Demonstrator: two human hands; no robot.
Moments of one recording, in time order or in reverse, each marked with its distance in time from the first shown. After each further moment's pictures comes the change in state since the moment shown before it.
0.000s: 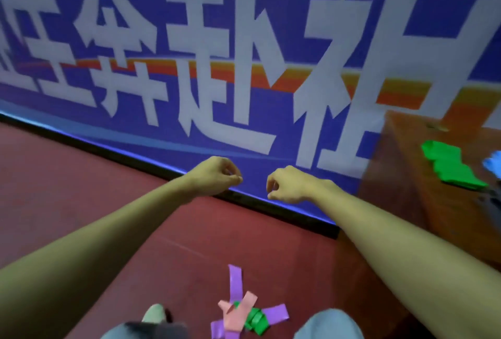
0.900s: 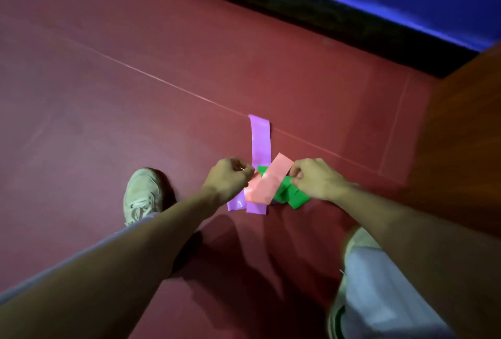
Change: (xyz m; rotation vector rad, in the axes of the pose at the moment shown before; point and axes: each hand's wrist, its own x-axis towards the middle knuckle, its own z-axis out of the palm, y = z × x) left_hand 0.059 -0.370 0.368 -0.388 -0.241 -0.719; right_hand 0.151 0.093 0.499 0.395 -0.454 0.310
